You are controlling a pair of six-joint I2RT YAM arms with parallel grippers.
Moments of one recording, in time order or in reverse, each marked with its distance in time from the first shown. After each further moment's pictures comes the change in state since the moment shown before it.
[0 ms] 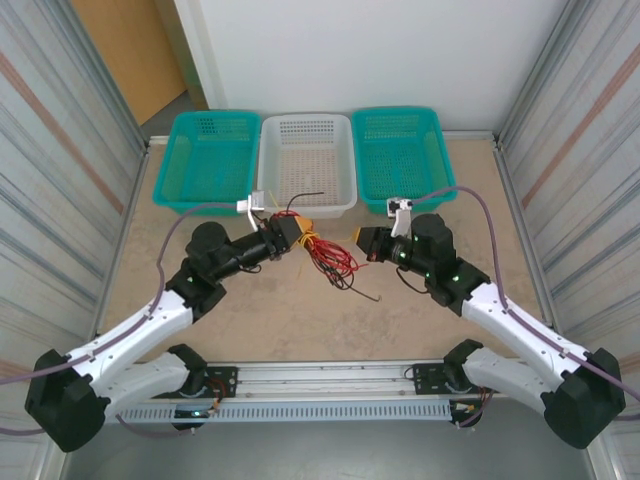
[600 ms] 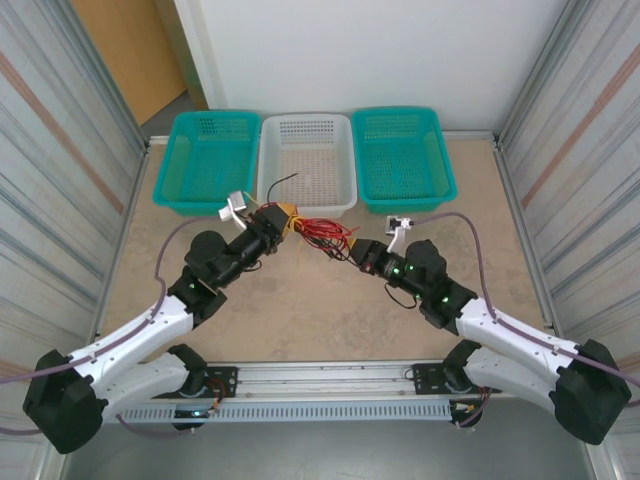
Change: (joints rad) left arm -0.018 -0.015 -0.064 0.077 -0.354 -0.147; right arm 0.152 -0.011 -0.195 0.314 0.156 0.275
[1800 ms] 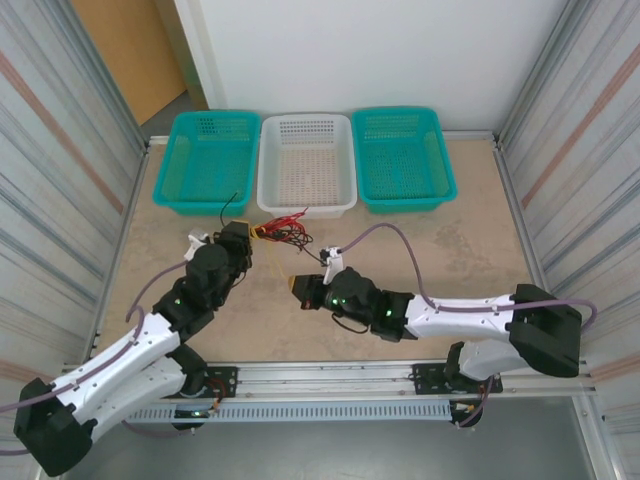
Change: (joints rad) left arm 0.000 -0.167 -0.071 -0.418 -0.526 -0.320; right arm 0.470 0.380 0.191 0.028 0.311 -0.028
